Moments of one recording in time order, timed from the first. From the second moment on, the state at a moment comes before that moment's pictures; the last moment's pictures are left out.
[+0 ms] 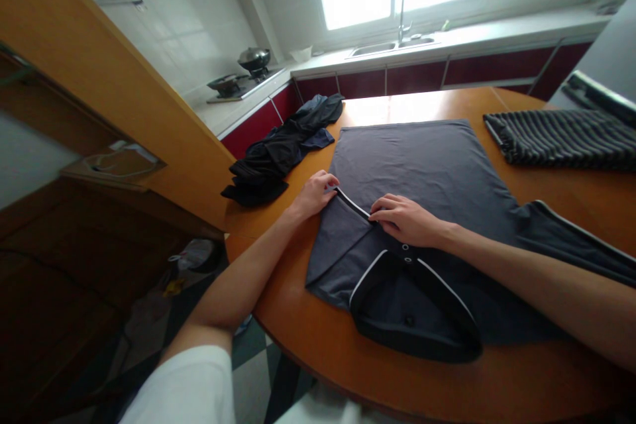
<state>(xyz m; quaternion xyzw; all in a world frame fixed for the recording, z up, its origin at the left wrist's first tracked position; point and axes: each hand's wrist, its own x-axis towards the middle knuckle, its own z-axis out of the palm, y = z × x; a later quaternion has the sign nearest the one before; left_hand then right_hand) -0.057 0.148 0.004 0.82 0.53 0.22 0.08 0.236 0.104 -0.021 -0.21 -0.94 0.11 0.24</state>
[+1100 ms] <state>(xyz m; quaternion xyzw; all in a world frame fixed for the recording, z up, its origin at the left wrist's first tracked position) -0.020 0.125 -0.015 0.84 0.53 0.03 0.10 0.236 0.103 -0.019 -0.21 -0.94 0.11 0.24</state>
